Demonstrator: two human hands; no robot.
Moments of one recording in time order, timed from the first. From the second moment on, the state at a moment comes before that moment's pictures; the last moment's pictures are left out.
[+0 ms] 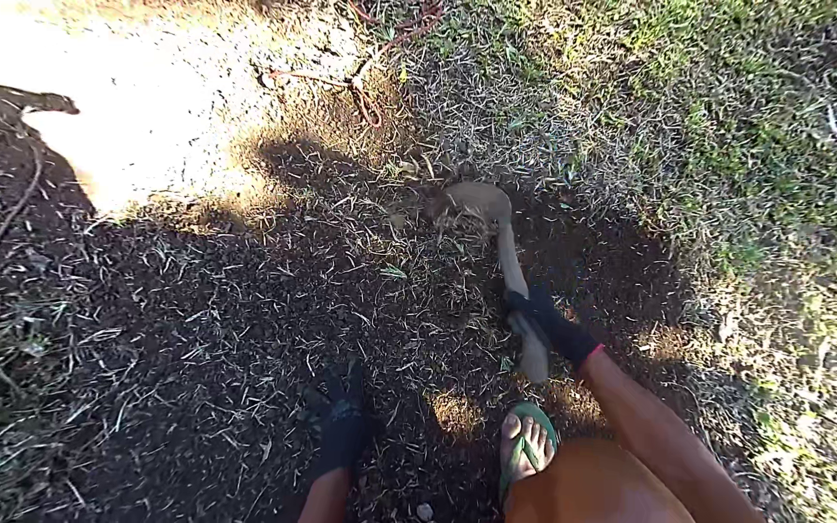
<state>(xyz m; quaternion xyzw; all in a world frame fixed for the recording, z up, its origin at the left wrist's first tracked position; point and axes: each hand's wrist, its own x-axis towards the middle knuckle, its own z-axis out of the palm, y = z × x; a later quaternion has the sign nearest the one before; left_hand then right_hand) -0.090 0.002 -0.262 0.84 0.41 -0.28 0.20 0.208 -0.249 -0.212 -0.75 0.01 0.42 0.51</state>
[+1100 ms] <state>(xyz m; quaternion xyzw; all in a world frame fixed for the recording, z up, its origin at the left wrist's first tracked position) -0.087 0.002 -0.255 0.83 0.42 -0.29 0.22 0.150 -0.315 -0.197 -0.74 0.11 0.37 0.55</state>
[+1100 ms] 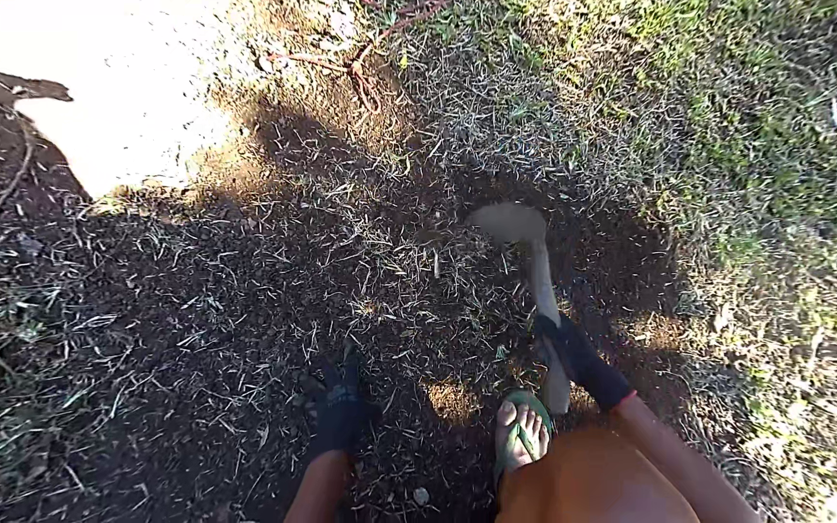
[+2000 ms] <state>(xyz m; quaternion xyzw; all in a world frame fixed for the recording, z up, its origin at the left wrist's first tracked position) -0.086 0.002 -0.251 0.83 0.42 -0.28 0.22 0.112 -0.289 -0.200 -0.73 0.13 0.31 0.59</state>
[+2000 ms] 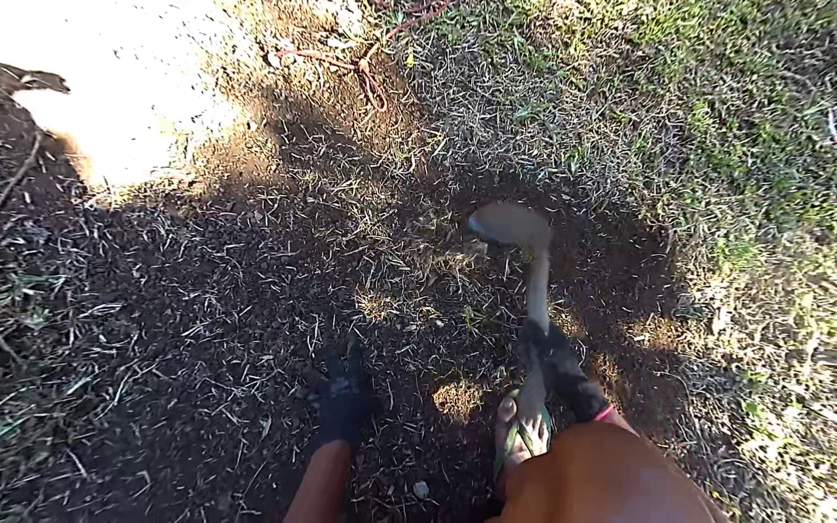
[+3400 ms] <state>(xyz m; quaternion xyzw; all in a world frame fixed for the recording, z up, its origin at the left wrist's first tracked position) -0.089 0.002 -0.253 0.84 0.42 -0.27 0.22 0.143 -0.326 -0.183 -0.72 0.21 0.16 0.64</state>
